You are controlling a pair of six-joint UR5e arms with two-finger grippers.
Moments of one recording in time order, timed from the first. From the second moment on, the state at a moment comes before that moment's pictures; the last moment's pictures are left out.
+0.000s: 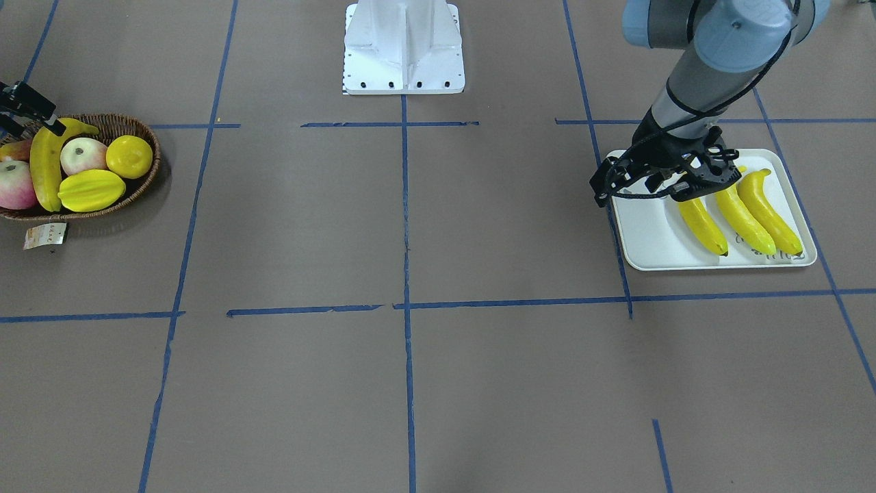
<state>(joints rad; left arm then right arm) -0.87 -1.90 -1.94 -1.53 -2.11 -1.21 0.94 -2.08 1.85 -0.56 2.25 1.12</state>
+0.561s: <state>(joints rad) -0.87 -1.90 -1.94 -1.54 -2.11 -1.21 0.91 -2.08 1.81 -0.56 2.25 1.12</state>
